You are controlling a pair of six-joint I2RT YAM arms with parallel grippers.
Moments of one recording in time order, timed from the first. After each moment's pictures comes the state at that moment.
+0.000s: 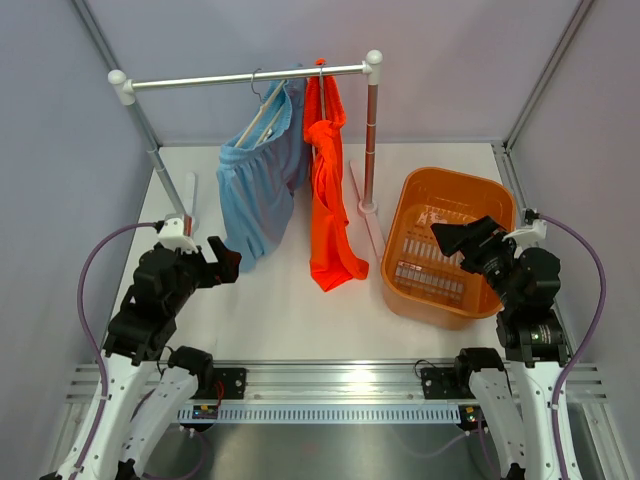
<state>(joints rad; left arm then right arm) -0.28 0.50 0.76 -0.66 -0.03 -0.36 0.01 0.48 0.76 -0.40 -0.28 0.77</state>
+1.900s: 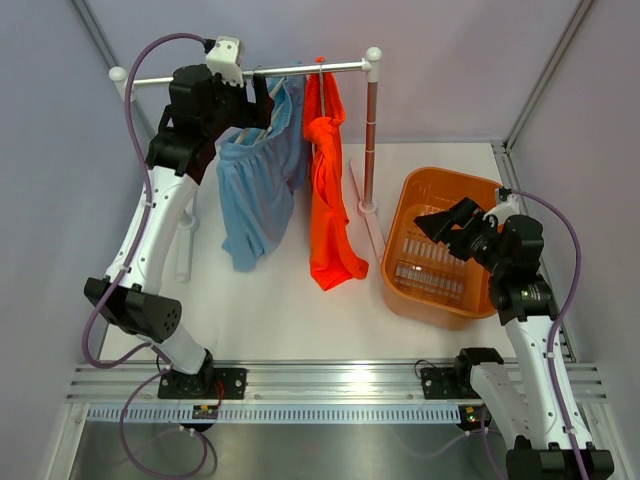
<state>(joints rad) -0.28 1.62 1.95 -0.48 0.07 -0.04 0.01 0.73 0.79 -0.35 -0.44 0.75</state>
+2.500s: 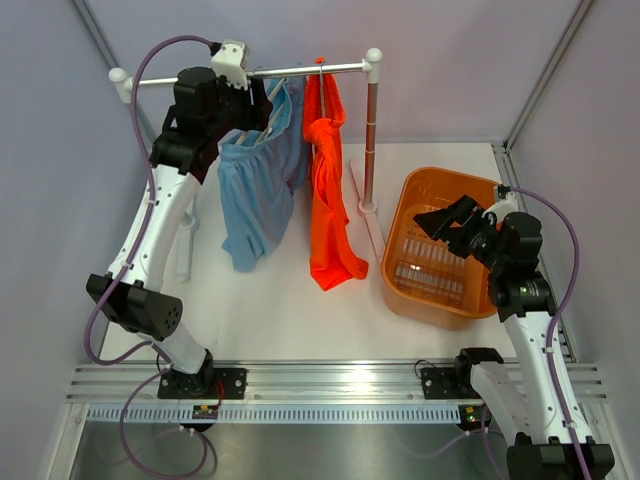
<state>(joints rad) -0.29 1.64 1.94 -0.48 0.10 -0.03 0.01 0.75 0.79 -0.32 -0.45 0.75</state>
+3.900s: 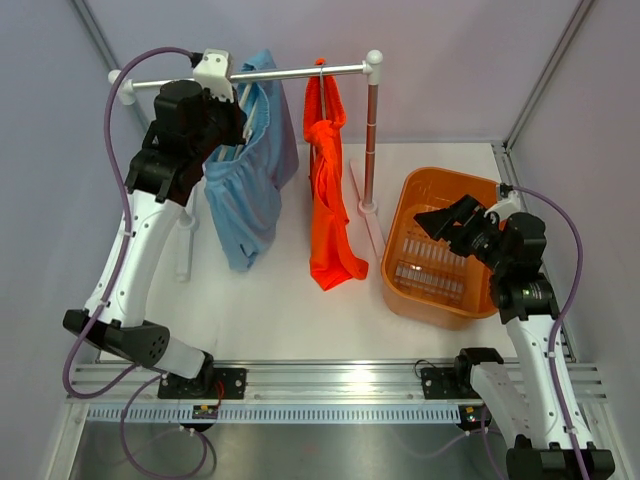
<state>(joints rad) -0.34 1.50 1.93 -0.63 -0.05 -0.05 0.01 0.73 0.80 -0.32 -0.46 0.74</state>
